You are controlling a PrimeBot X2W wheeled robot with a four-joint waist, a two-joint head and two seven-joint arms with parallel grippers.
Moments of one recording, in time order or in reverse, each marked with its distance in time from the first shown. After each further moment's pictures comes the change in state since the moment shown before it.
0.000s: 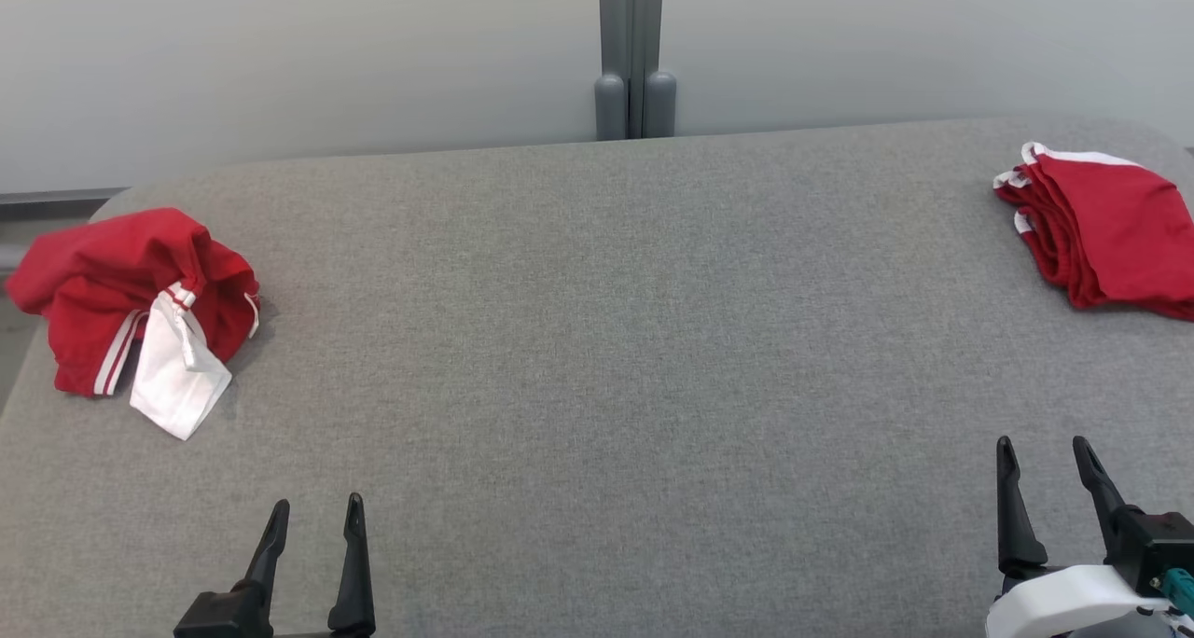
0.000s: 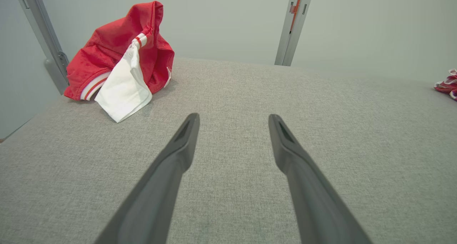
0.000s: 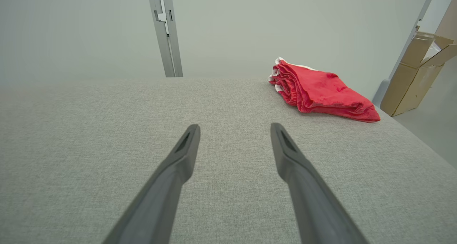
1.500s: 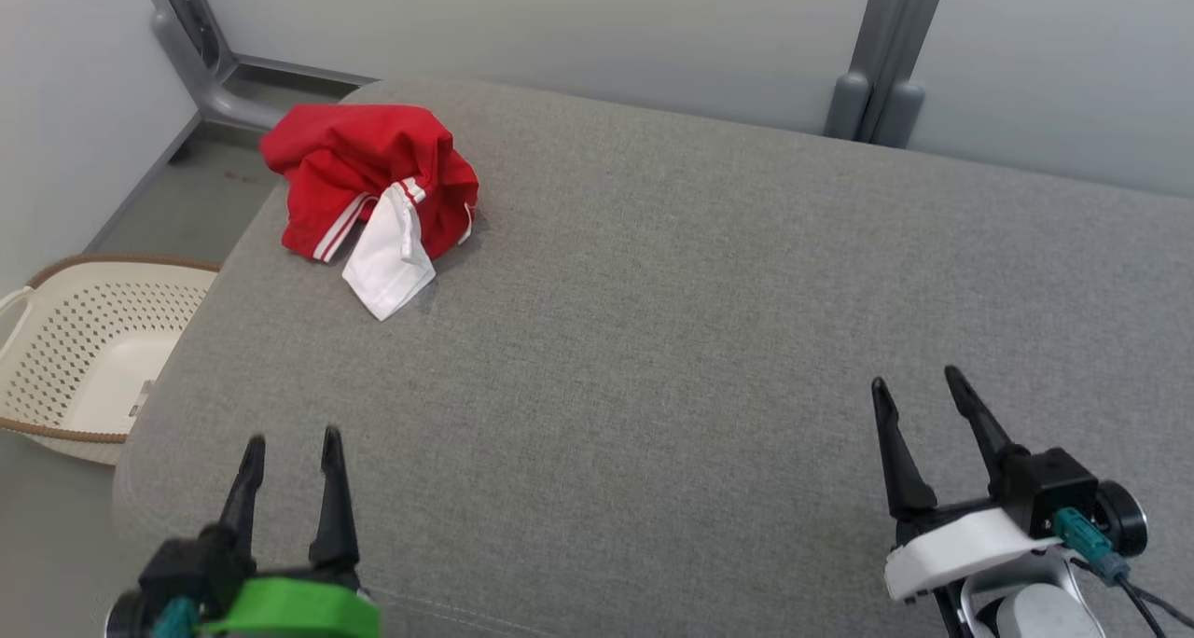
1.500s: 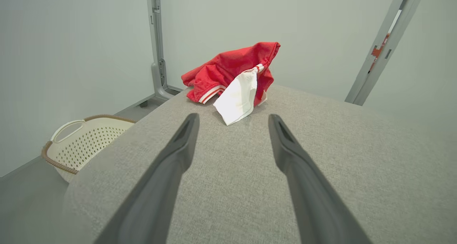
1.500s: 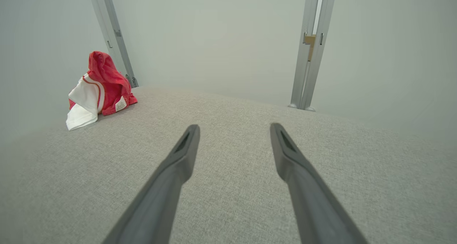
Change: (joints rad) left arm -0.048 0.000 0.021 -0.044 -0.044 -0.002 0.000; right arm -0.093 0.012 0.205 -0.013 0.013 0.000 0.000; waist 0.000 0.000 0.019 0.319
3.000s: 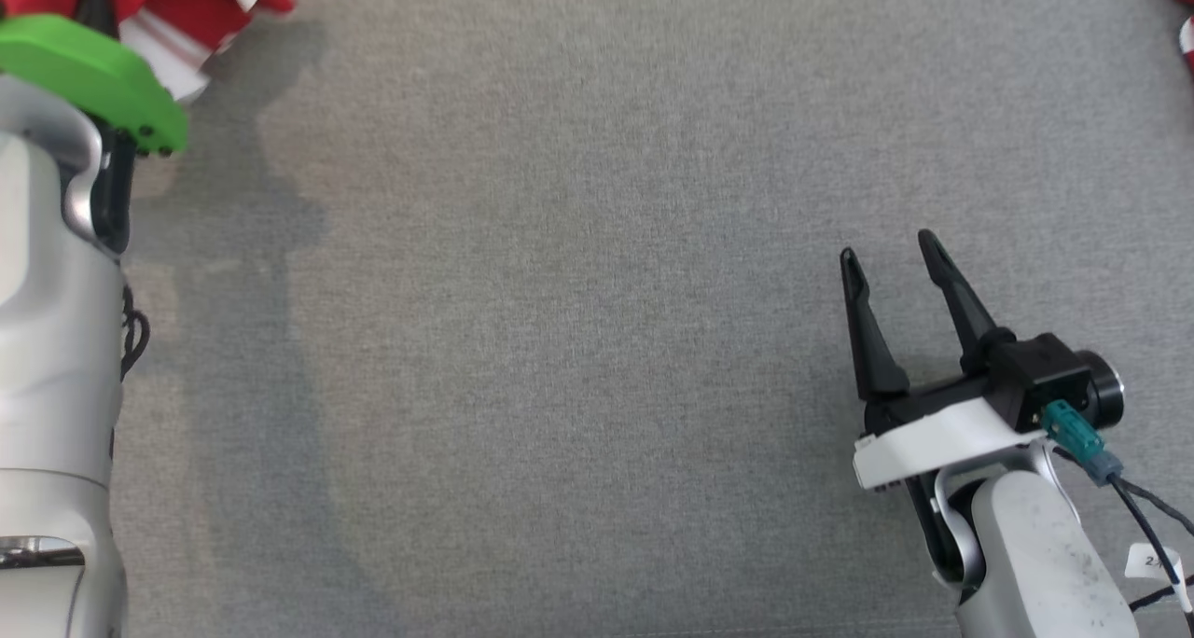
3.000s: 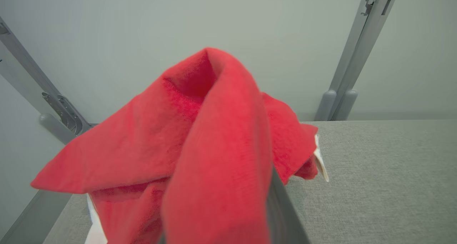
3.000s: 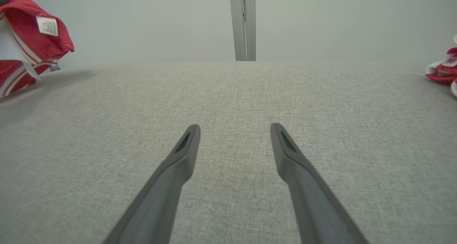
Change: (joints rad) left arm -1.147 0.233 -0.139 0.799 -0.102 -0.037 0.152; right arm -0.219 -0.004 0.054 -0.020 0.012 0.000 0.000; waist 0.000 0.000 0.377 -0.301
